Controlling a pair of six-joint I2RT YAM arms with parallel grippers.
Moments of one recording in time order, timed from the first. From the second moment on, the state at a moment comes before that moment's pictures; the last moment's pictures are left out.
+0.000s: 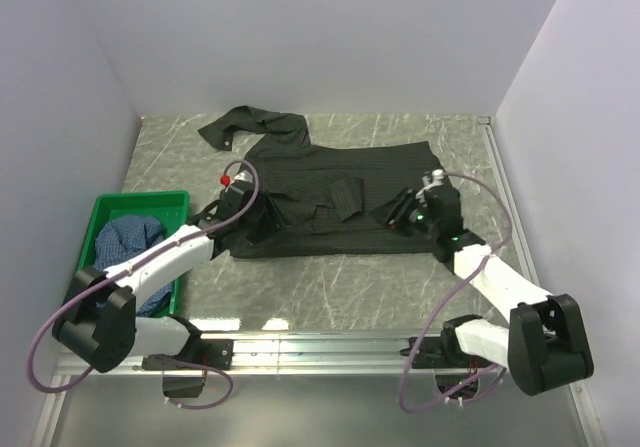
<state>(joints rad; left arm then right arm) -0.51 1.30 0.77 -0.28 -0.02 -0.96 0.18 1.14 0.54 0.09 -0.36 0.87</state>
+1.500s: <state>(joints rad) -0.67 1.52 0.70 -0.12 -0.06 -1.01 0.60 1.51 0.53 0.44 -0.30 1.02</state>
